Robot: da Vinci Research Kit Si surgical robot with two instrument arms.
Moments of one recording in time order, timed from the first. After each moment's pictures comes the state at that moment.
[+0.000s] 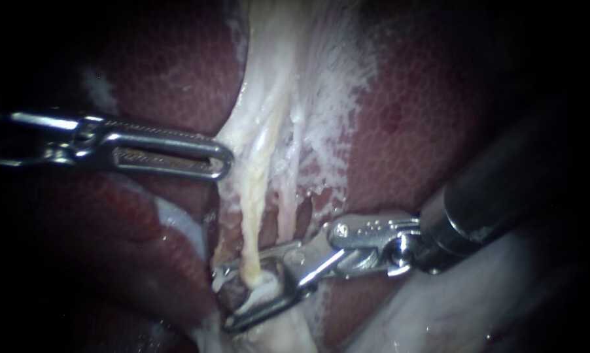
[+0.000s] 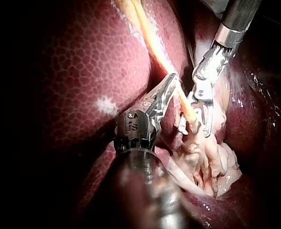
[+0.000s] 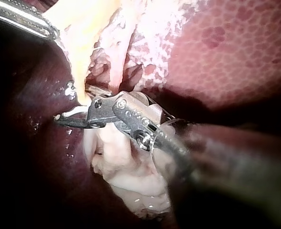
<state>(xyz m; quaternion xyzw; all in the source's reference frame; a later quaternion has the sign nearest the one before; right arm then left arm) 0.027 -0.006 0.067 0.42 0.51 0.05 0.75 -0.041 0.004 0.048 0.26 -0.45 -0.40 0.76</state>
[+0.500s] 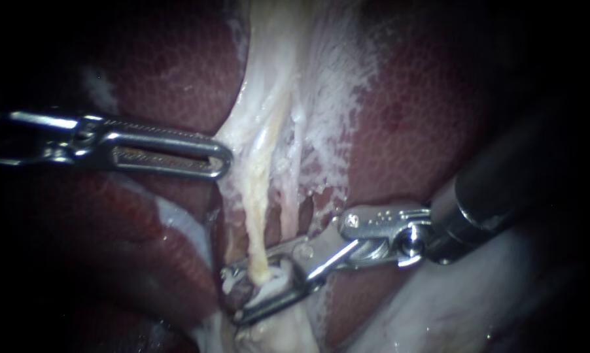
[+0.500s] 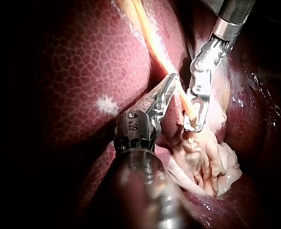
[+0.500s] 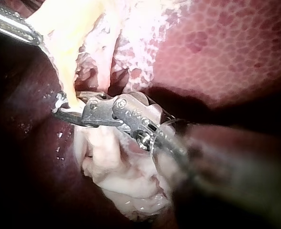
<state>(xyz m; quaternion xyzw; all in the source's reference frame) 0.025 -0.004 0.068 0.43 0.51 0.05 0.74 -0.041 0.004 0.048 0.26 -0.45 -0.40 0.76</state>
